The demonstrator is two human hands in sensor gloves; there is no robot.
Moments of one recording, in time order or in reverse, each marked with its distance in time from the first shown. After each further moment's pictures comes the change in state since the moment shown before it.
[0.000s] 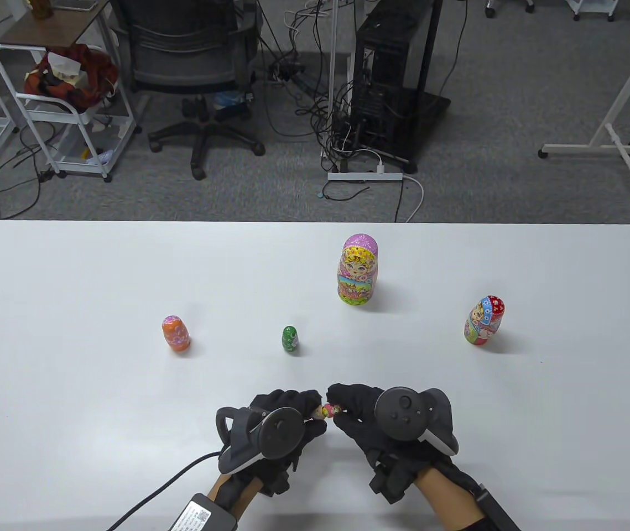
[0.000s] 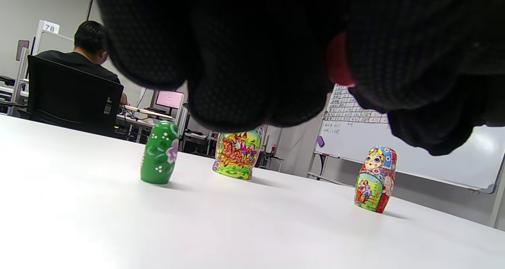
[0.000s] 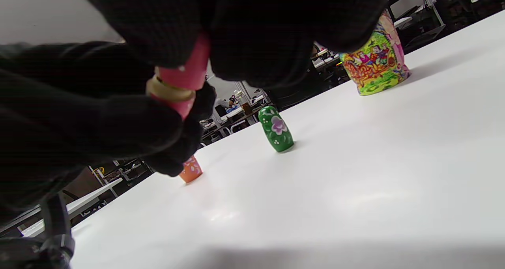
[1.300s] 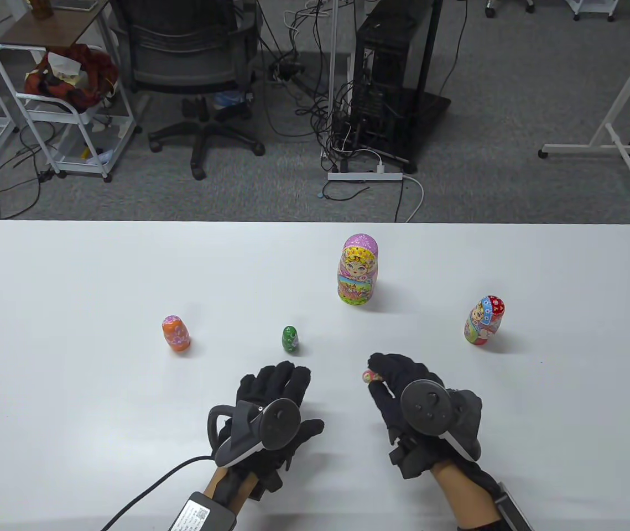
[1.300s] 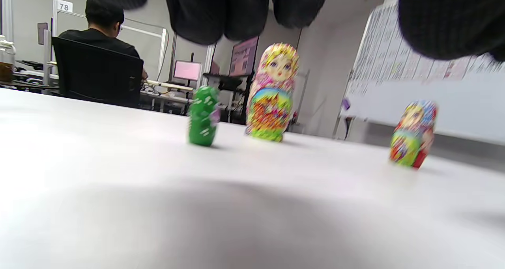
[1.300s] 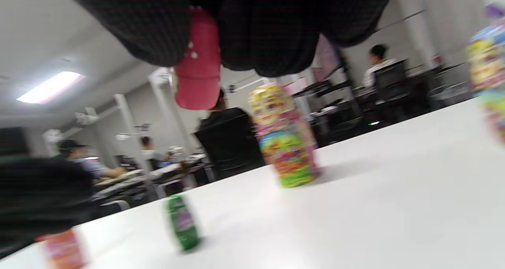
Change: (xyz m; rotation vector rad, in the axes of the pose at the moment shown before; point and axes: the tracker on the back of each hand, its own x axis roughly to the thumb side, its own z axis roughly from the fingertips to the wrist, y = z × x) left_hand -0.023 -0.017 -0.002 -0.182 0.091 -0.118; right_hand -0.027 -0.050 0.009 -0.299 0.254 0.238
